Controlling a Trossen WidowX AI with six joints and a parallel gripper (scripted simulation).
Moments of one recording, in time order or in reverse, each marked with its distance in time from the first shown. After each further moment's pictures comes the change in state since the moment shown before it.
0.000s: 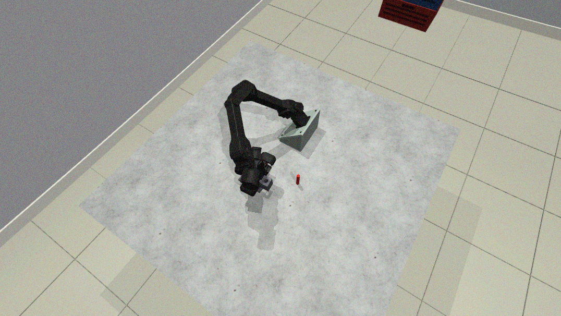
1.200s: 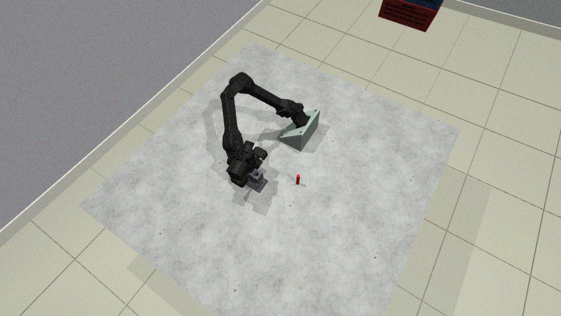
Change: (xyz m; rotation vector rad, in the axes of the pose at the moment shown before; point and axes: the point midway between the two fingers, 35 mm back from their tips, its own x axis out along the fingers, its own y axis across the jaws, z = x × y) arm 0.033 -0.023 0.063 0.080 -0.022 -0.001
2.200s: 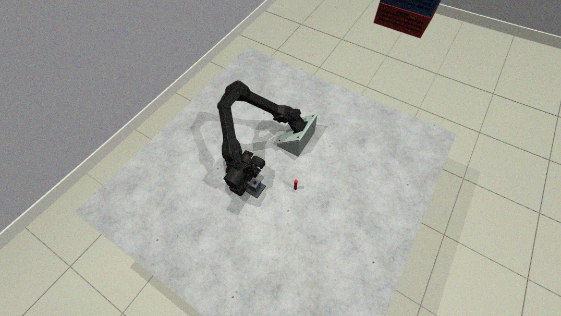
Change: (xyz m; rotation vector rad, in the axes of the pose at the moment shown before) arm 0.030 0.001 0.001 0.002 -0.001 0.000
